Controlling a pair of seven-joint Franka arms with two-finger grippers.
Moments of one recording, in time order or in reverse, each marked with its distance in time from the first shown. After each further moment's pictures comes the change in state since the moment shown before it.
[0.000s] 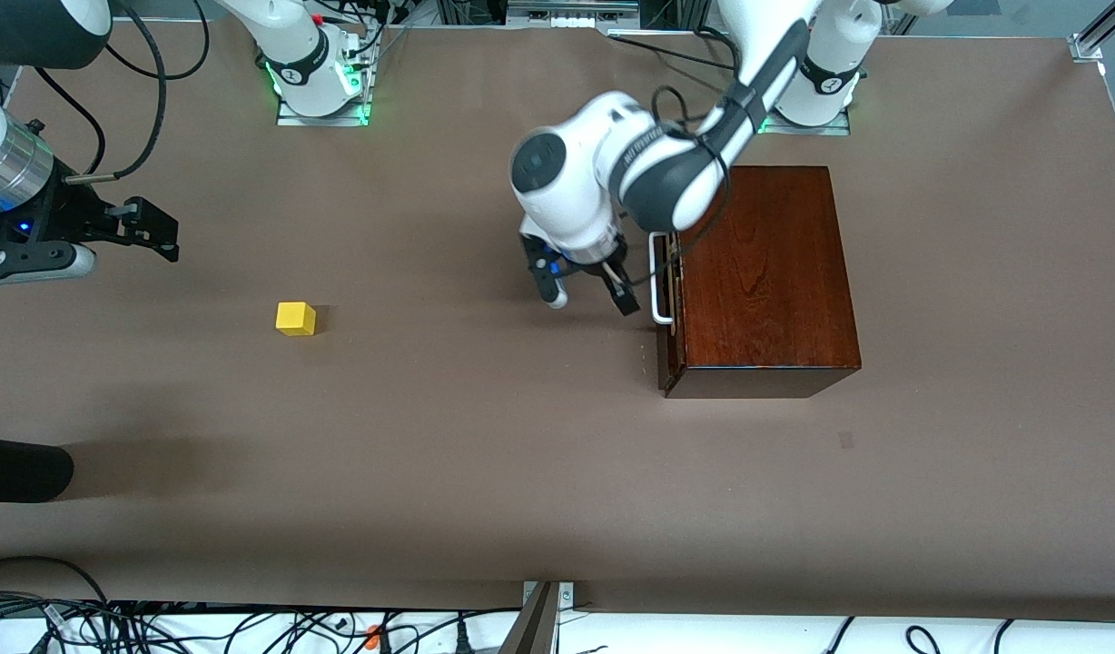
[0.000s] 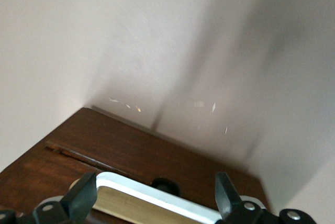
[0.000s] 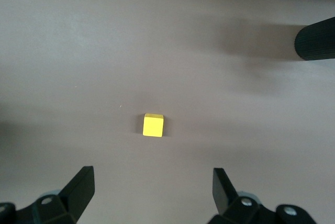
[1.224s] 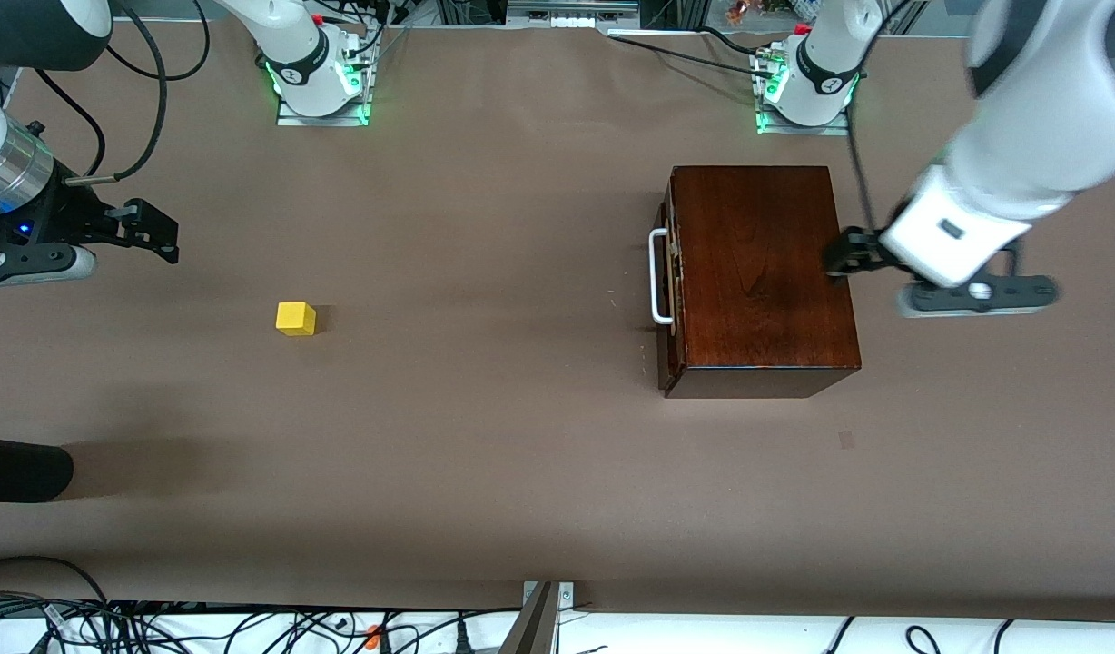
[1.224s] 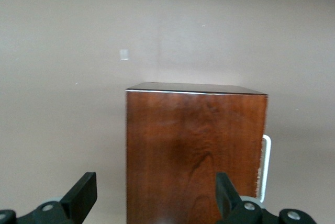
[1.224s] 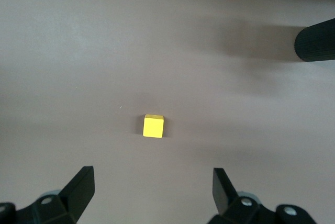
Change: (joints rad) left arm 0.494 -0.362 0.101 0.042 -0.281 -0.244 -0.491; right arm 0.000 0.001 0.003 0.004 0.000 0.001 0.000
